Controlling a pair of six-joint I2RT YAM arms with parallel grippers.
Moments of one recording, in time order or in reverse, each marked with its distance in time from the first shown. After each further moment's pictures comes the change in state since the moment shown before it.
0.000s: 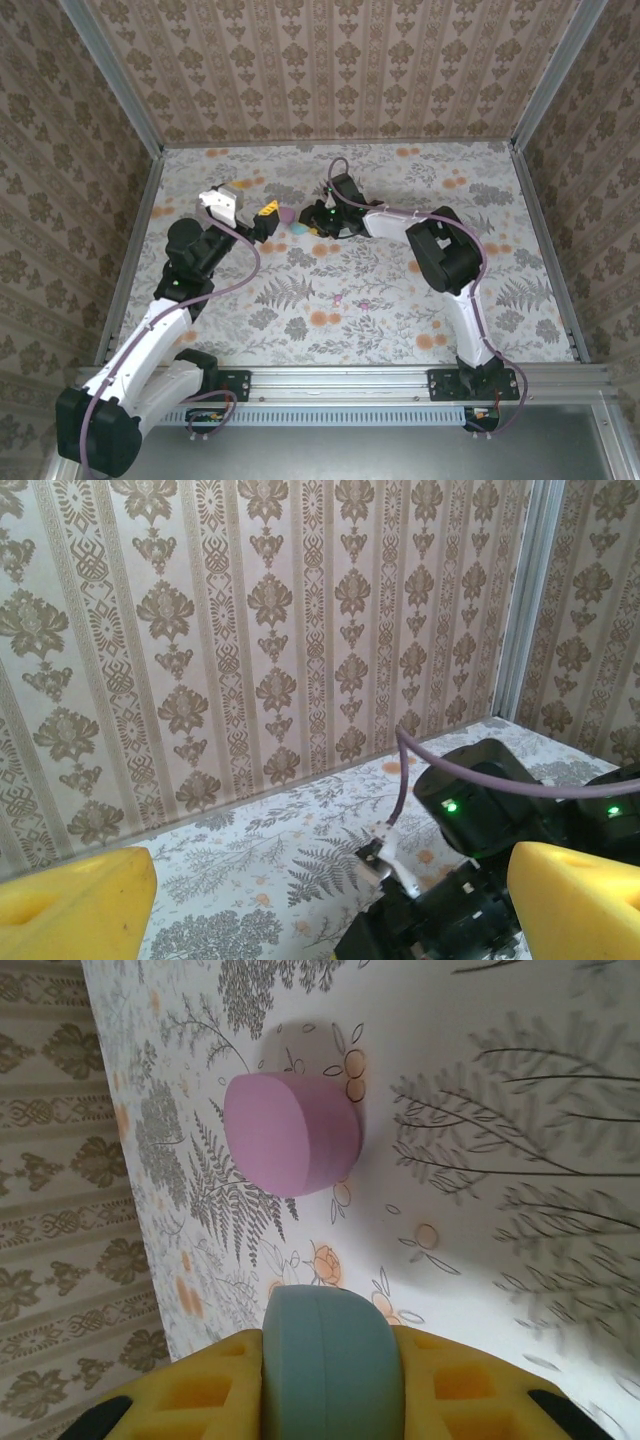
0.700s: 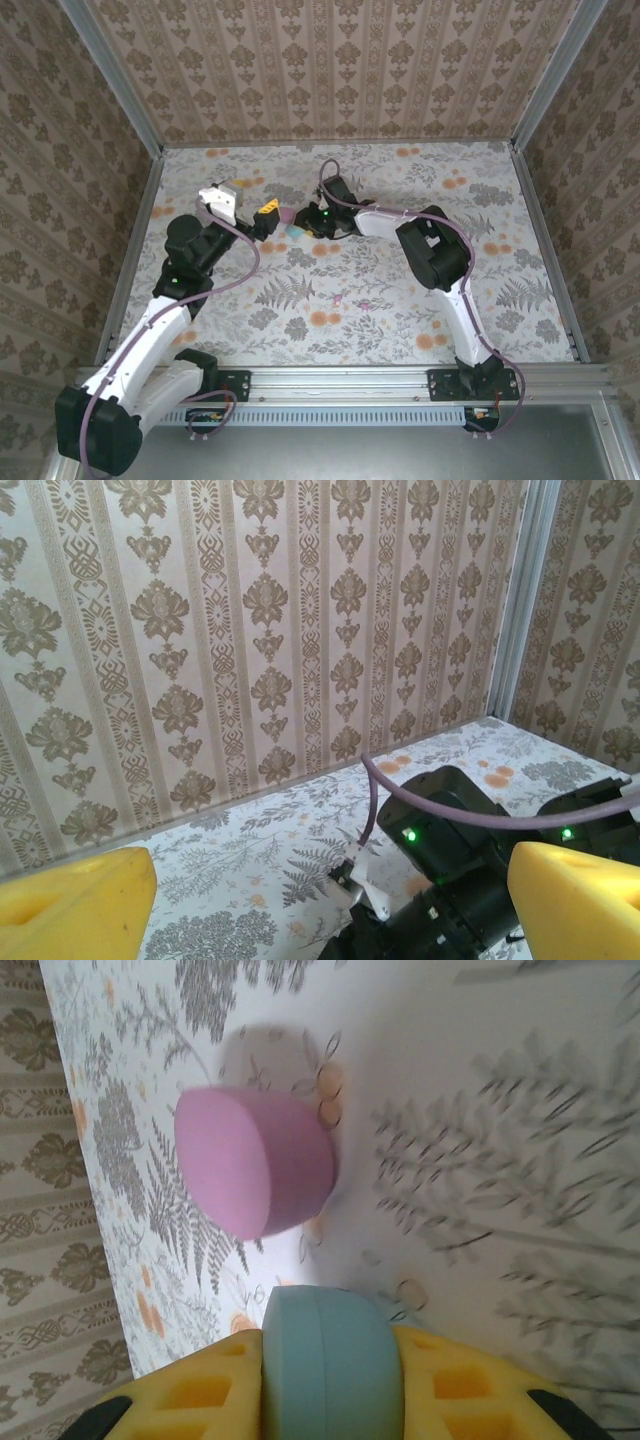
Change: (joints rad) left arm 0.002 0.013 0.028 -0.025 0.020 -0.007; right arm -0.005 0.077 0.085 -0.054 0.035 -0.055
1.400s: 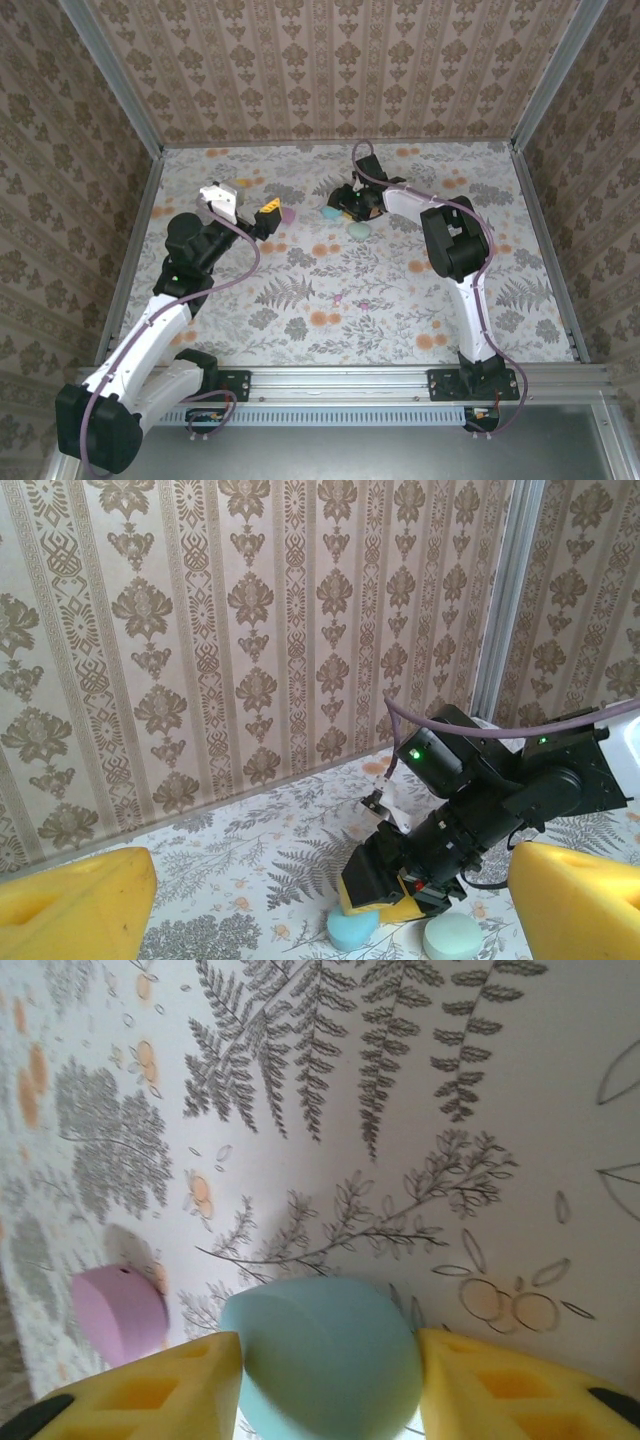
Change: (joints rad) left arm 0.000 0.012 0.015 0.000 0.026 -0.018; right arm -0.178 -0.014 0.098 -0.280 0.080 -0.208
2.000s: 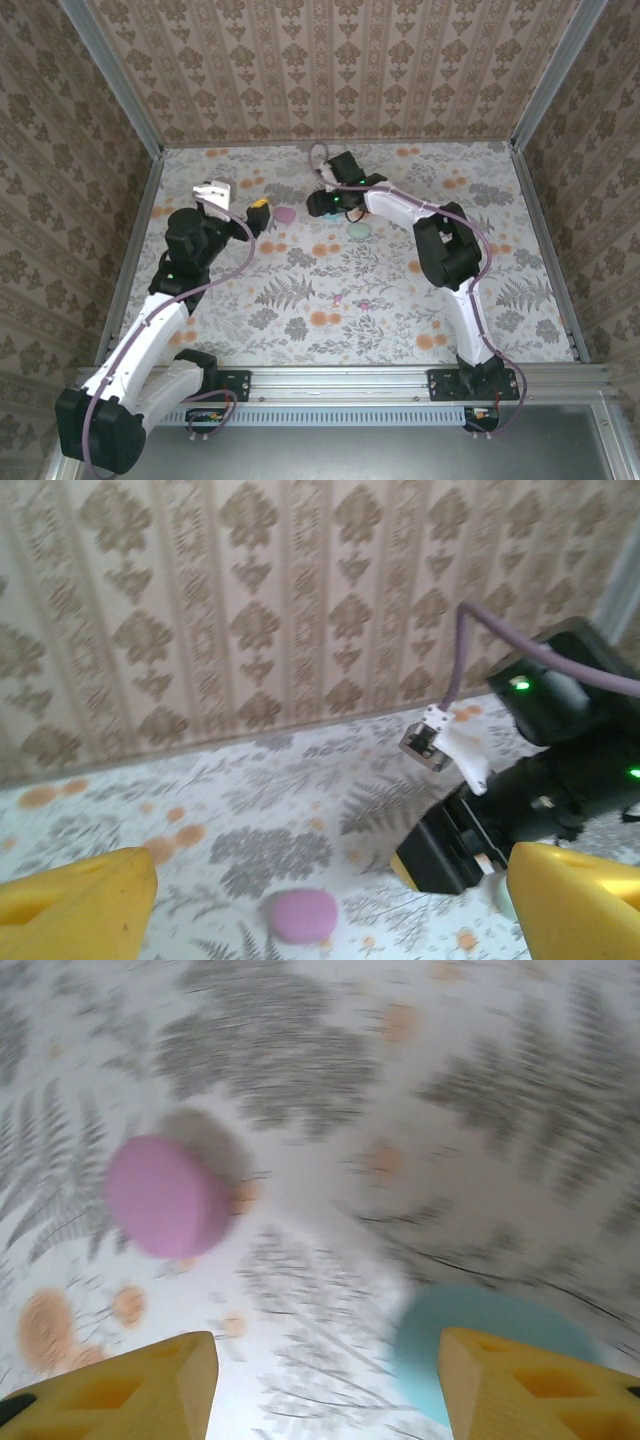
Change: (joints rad) left arm 0.050 -0.010 0.037 -0.219 -0.185 -0.018; right arm 0.156 -0.030 0.111 -0.067 0.131 -0.626
